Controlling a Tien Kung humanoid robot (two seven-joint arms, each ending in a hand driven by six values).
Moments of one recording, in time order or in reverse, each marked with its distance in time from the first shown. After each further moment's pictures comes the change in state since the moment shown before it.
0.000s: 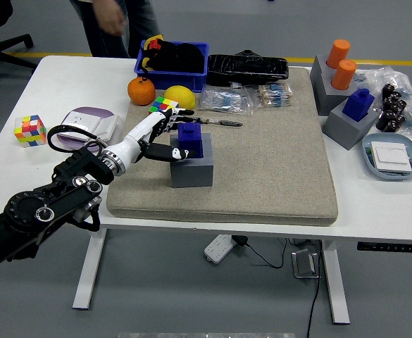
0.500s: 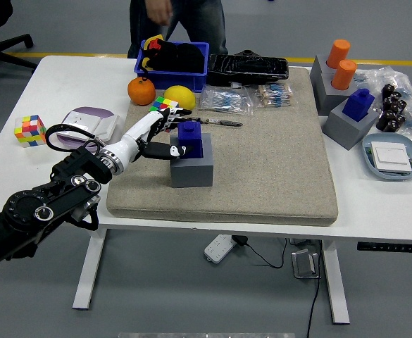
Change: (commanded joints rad) left arm -0.002 0.001 -0.001 0.006 -0.001 -0.005 0.006; right arm -0.002 0.001 0.006 -0.001 -0.001 0.001 0.000
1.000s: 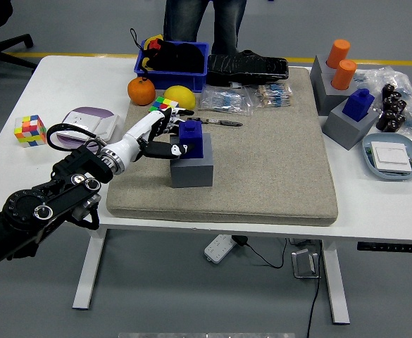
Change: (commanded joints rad) left arm 0.002 -0.001 -0.008 -0.006 -0.011 -0.015 -0.002; right arm -0.001 0.002 0.004 0.001 0.000 0.000 0.001
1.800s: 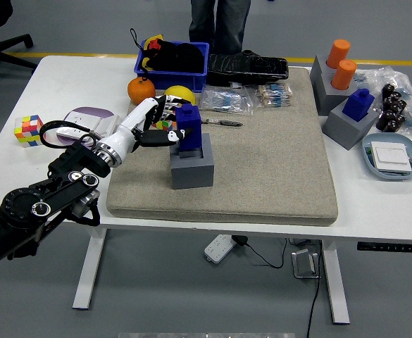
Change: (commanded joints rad) left arm 0.012 0.008 -0.061 -0.011 -0.018 0.061 -0.078; right arm -0.001 0.002 0.005 0.001 0.000 0.000 0.000
